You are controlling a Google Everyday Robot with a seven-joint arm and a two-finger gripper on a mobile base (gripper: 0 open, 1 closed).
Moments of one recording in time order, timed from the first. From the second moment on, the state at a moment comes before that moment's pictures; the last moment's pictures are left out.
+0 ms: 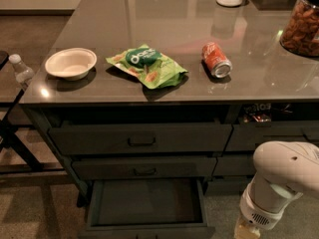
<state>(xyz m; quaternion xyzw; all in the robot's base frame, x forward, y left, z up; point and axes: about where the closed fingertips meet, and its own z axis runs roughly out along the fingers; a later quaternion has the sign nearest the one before) 0.295 -0.222 0.601 0.51 -0.85 -0.14 0.06</state>
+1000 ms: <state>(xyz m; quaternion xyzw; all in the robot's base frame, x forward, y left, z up) 0.240 -0.221 0.449 0.44 -0.86 -0.22 0.16</state>
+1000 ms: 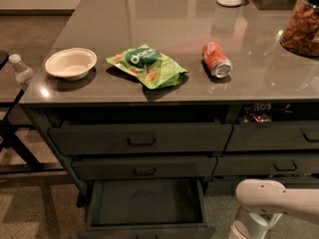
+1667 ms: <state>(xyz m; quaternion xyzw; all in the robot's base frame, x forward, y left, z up) 0.231 -0.216 0.427 0.44 -0.85 -0.24 0.17</state>
